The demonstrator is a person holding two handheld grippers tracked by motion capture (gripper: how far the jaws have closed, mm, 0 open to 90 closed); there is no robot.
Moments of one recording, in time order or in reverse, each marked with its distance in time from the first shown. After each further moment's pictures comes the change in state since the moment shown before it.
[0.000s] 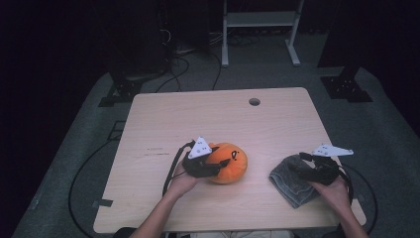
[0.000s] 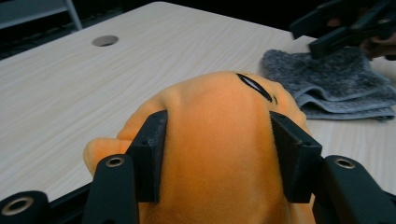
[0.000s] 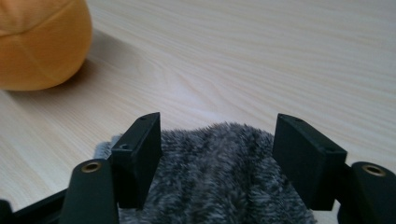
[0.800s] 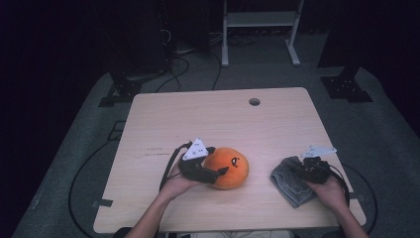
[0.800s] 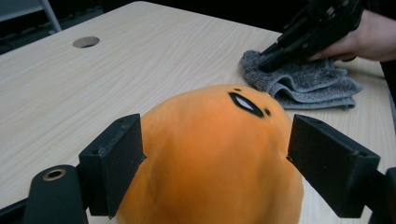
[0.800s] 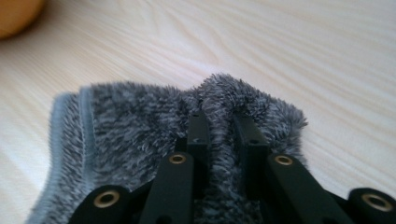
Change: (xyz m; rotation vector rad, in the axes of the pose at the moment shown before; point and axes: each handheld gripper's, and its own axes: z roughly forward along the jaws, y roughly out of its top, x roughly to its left) left arm 0.005 0.002 -0.022 0.014 -0.055 0.027; right arm 0.001 -0.007 0.023 0.174 -0.020 -0.075
